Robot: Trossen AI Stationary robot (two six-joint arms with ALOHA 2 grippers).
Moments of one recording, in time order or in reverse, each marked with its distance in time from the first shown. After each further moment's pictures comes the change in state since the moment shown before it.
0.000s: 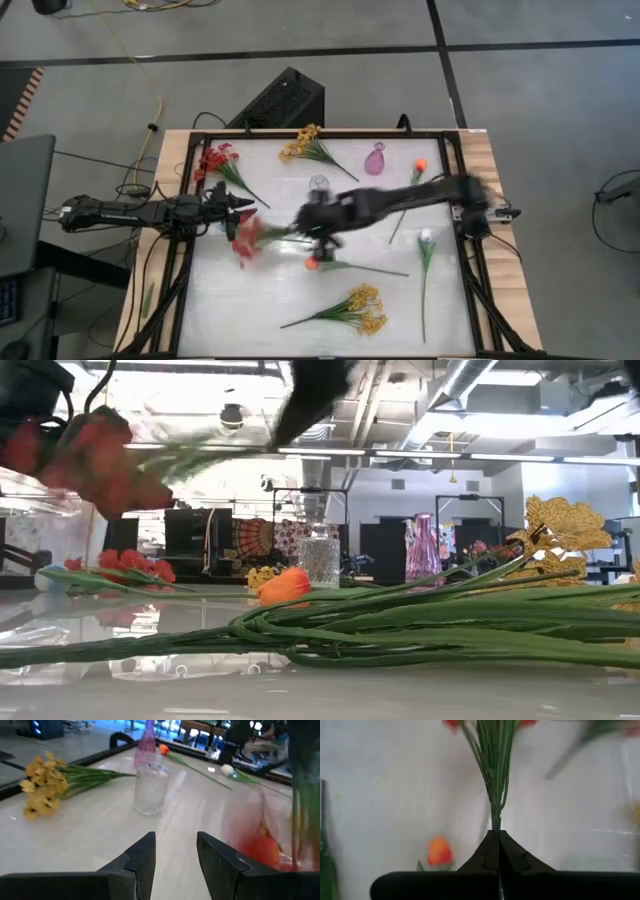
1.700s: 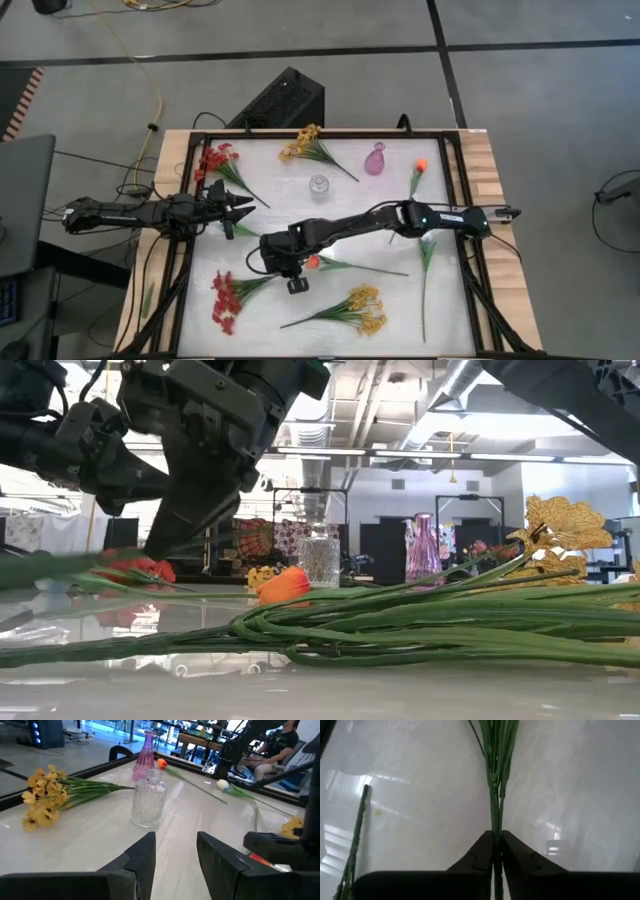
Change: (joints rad) left arm 0.000 -0.070 0.000 0.001 -0.019 -0.005; right arm 0.031 0.619 0.569 -0.061 -0.392 -0.110
